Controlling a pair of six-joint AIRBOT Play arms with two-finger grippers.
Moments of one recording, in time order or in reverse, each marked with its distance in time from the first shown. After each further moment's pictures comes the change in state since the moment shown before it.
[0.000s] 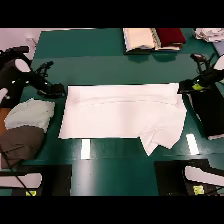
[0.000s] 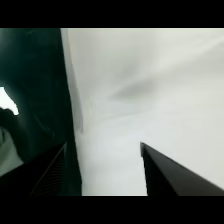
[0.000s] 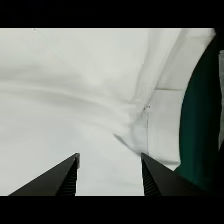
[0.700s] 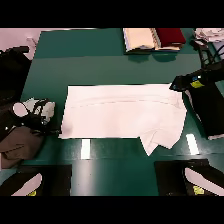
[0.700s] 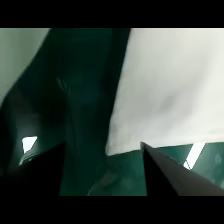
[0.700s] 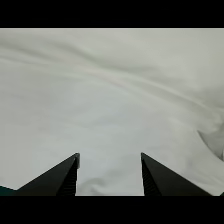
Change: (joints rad) left arm 0.000 0.462 -0.695 0.075 0.106 -0.122; right arm 0.156 0.193 0.000 0.135 0.051 -0.004
